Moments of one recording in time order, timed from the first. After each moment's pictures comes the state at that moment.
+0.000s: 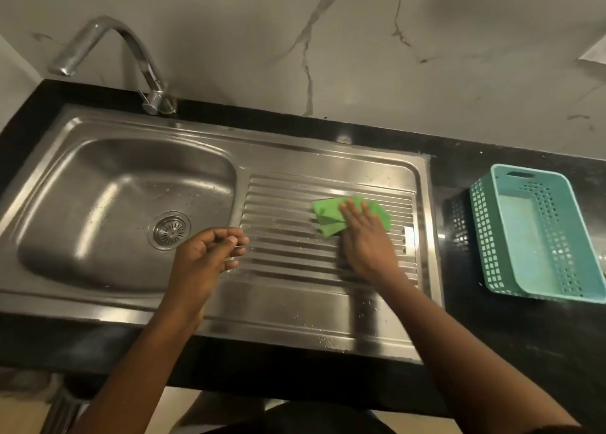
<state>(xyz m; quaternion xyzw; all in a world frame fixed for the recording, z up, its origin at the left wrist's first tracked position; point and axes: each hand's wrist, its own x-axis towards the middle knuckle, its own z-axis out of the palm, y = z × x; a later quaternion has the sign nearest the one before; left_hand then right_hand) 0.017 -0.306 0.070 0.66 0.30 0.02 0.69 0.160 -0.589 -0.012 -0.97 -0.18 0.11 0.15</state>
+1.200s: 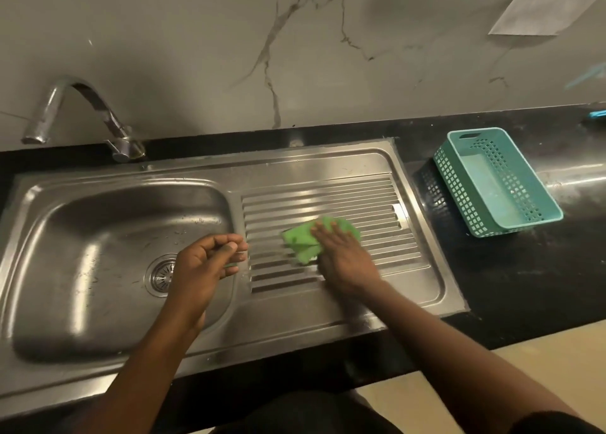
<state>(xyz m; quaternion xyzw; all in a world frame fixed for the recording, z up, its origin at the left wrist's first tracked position) 0.042 -0.240 0.087 0.70 0.21 -0.06 0.68 0.087 -0.521 -0.007 -0.97 -0.14 0.13 0.16</state>
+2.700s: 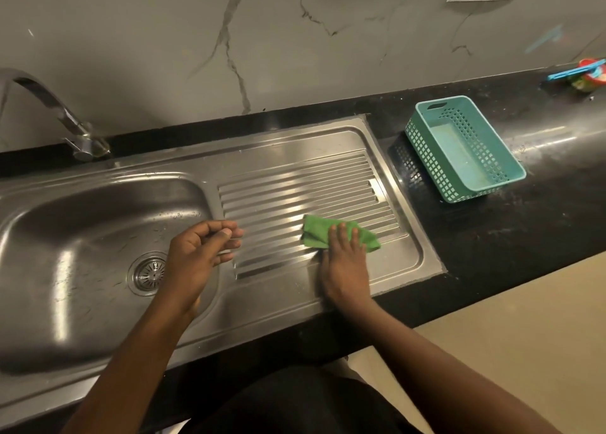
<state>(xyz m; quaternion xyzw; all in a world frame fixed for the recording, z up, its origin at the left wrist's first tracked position) 0.046 -0.253 0.084 0.71 0.15 -0.10 0.68 0.012 -0.514 -0.008 -0.97 0.11 0.10 0.21</state>
